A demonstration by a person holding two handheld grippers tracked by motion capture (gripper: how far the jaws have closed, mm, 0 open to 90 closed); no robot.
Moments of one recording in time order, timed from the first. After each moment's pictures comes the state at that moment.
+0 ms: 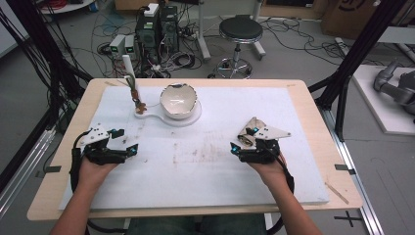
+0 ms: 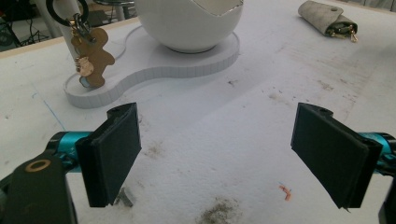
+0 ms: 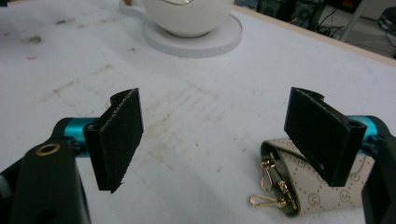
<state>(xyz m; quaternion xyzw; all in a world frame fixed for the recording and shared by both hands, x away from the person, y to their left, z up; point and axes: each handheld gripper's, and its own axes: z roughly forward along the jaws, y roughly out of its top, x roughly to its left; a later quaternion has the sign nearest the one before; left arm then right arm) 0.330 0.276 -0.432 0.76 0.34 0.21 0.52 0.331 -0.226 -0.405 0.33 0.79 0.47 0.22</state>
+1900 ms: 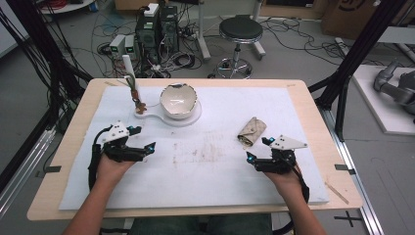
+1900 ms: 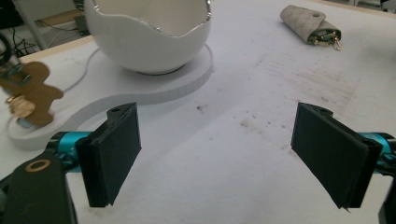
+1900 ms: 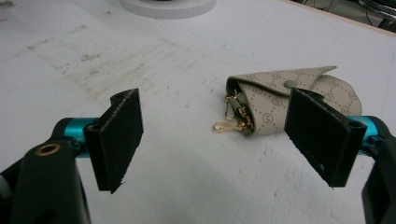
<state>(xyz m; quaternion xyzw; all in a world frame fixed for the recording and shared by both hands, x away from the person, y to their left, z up) 0.338 0.217 -0.421 0.77 0.31 0.21 0.51 0.309 -0.271 -0.421 0.35 0.79 0.44 0.23</state>
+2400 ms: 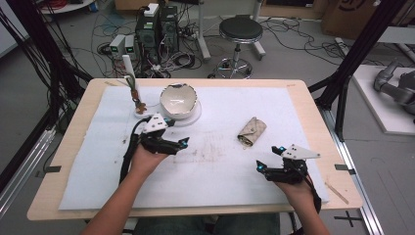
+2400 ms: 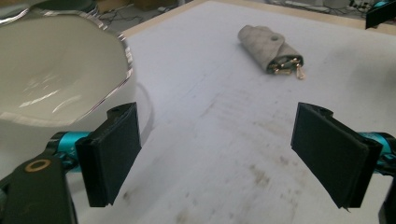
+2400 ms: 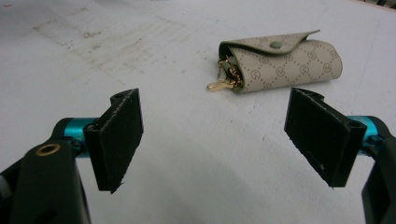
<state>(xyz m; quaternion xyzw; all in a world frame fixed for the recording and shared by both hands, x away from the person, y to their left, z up) 0.362 0.117 -0.402 0.80 0.25 0.19 0.52 0.284 -0.298 -0.427 0.37 0.79 0.43 0.22</state>
